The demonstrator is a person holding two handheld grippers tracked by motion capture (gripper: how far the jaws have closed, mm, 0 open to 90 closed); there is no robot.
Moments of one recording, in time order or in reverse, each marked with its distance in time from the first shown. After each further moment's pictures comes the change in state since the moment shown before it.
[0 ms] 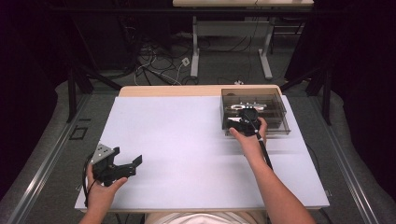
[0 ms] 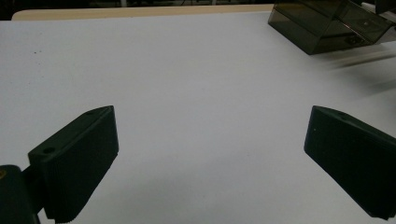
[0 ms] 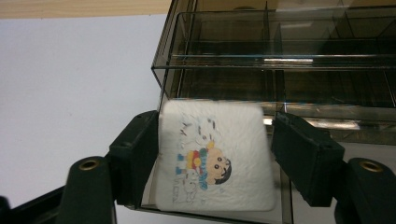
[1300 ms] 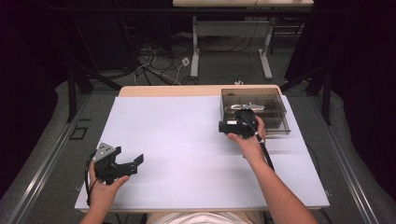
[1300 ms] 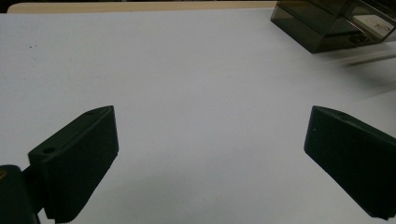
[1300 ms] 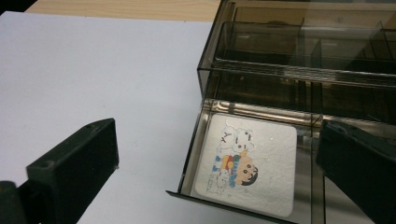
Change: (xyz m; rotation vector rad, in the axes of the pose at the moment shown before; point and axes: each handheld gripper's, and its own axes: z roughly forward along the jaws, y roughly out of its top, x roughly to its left) left arm 0.001 0.001 0.007 0.020 -0.001 -0.012; right arm 0.010 -0.005 -0.009 -0.040 0.098 -0.098
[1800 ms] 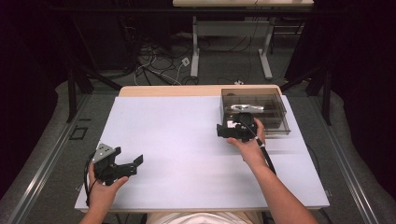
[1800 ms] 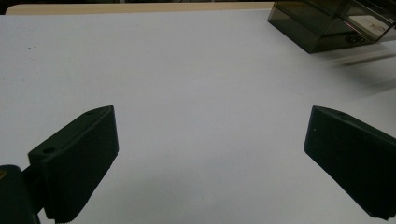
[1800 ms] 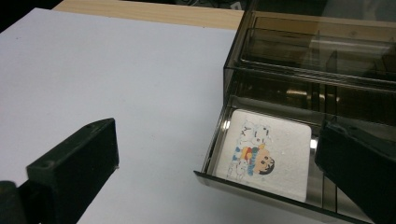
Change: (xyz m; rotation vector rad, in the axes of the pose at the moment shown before) left arm 0.001 -0.001 -0.003 -0.006 -0.011 -0.002; right arm 0.009 -0.006 -0.014 -0.034 0.039 -0.062
